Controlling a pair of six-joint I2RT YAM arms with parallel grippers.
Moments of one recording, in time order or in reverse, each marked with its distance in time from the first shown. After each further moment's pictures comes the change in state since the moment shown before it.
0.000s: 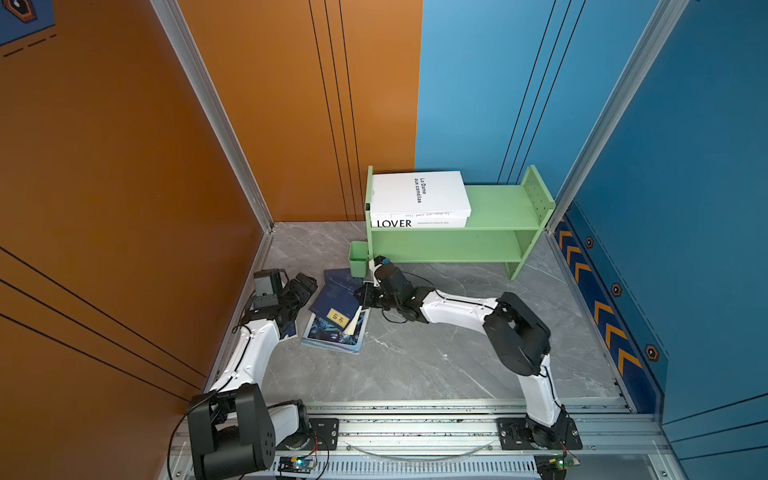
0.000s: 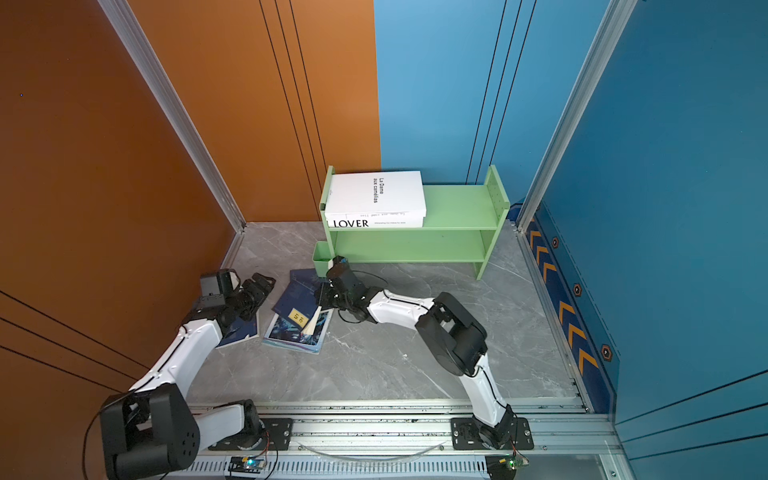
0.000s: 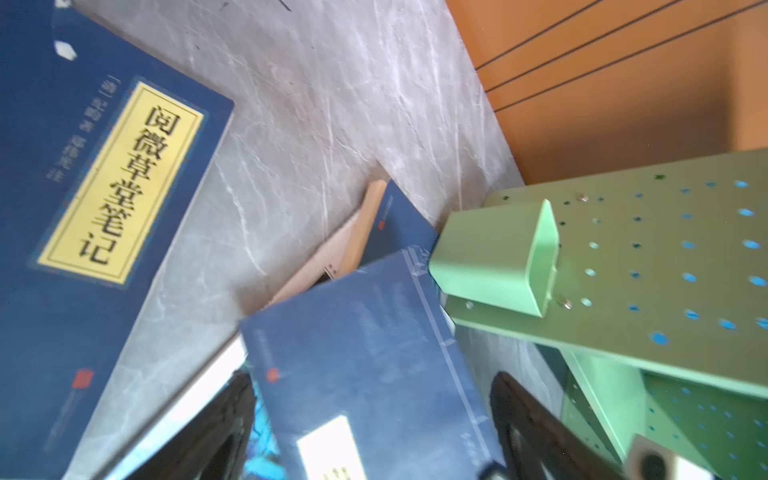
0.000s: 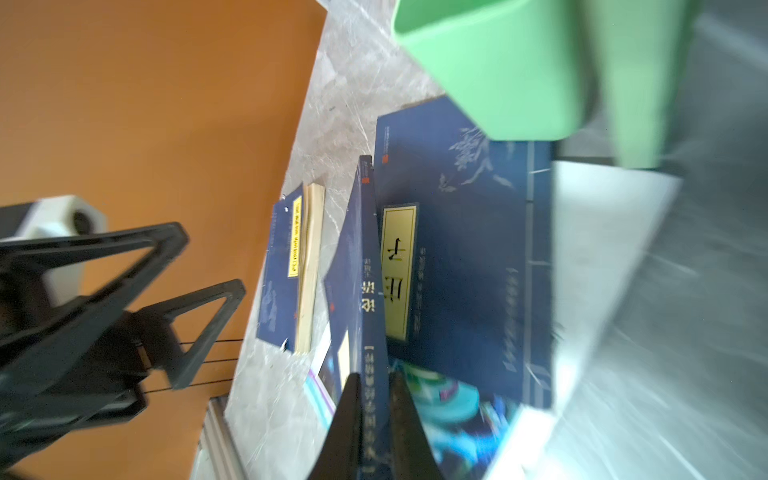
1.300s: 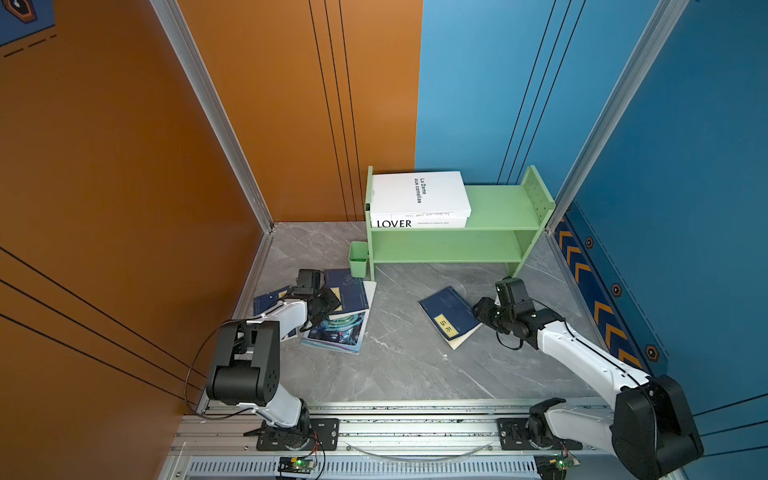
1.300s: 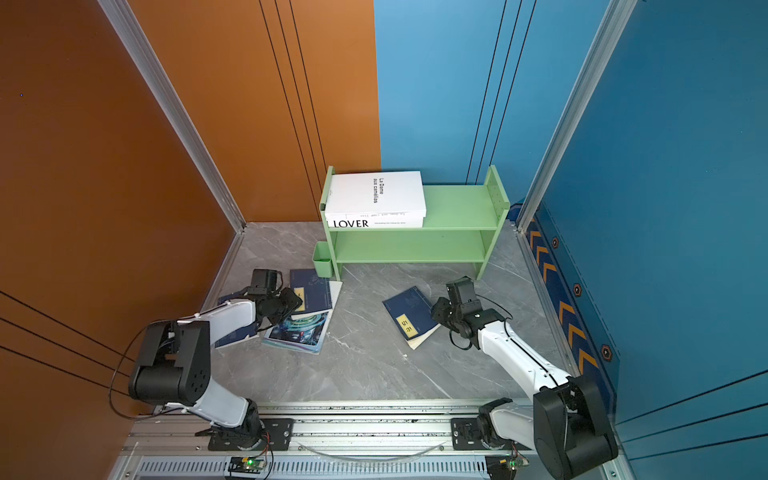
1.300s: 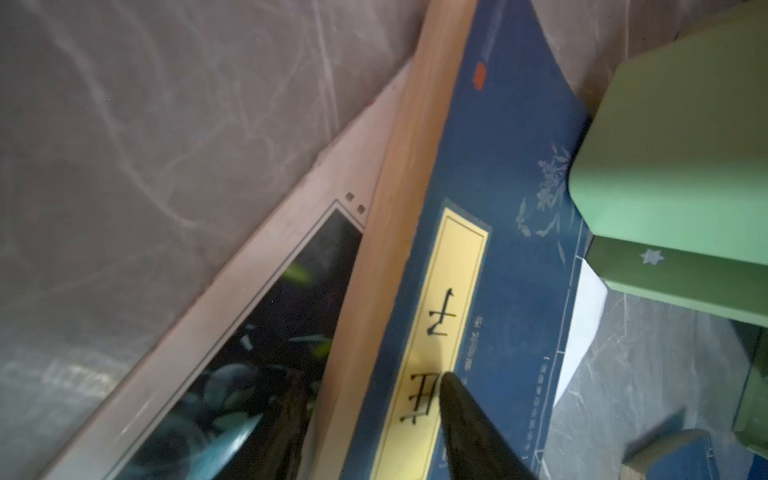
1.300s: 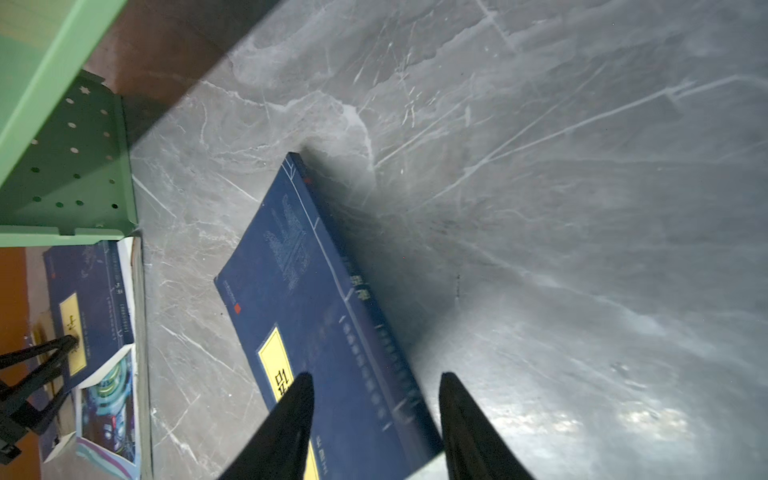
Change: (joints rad) left arm -0.252 0.415 0.053 0.082 -0.171 0.051; right arm -0.566 -0.794 -0.713 -0.462 0.106 -0.132
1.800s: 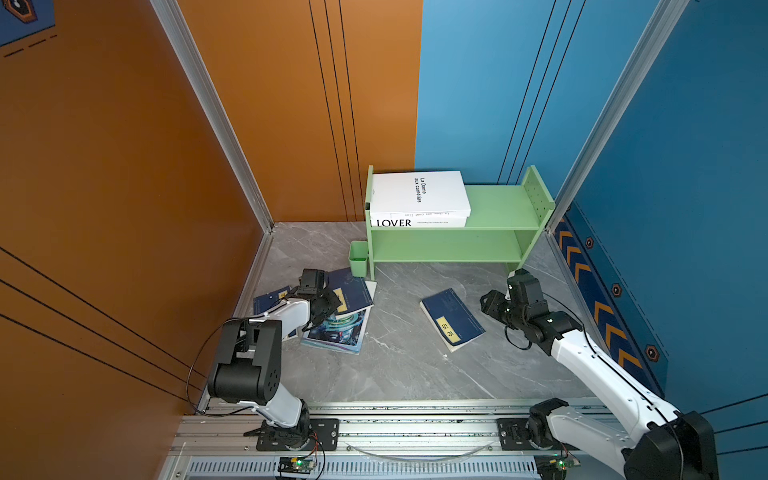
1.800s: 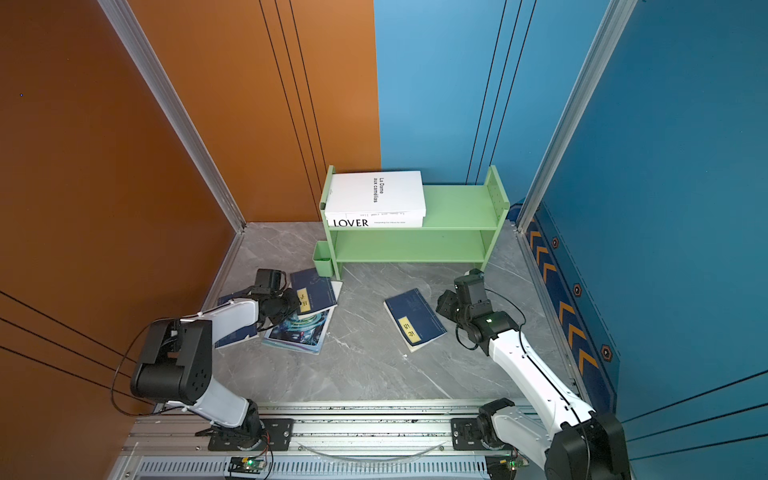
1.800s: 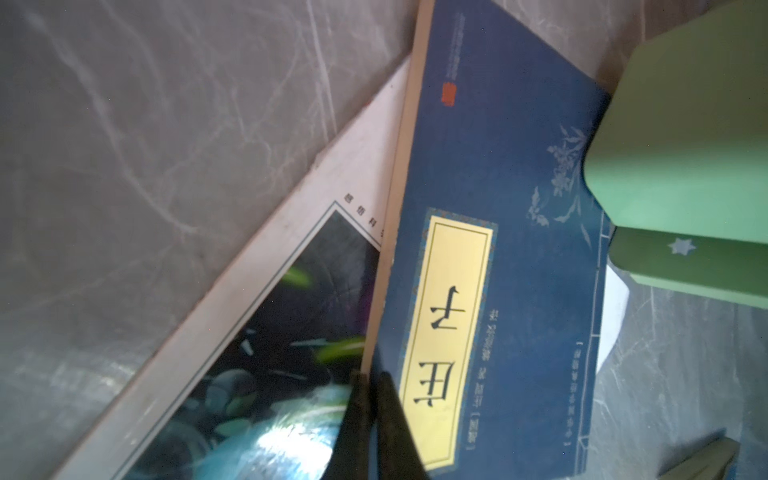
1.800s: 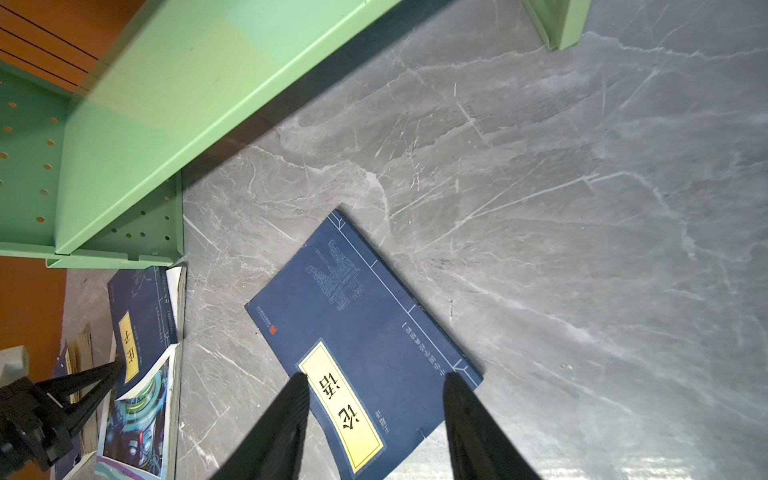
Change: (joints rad) left arm -0.021 -0.006 0.003 -0.013 -0.050 0.019; right arm 0.002 -0.135 0.047 -0.063 0.060 -0.018
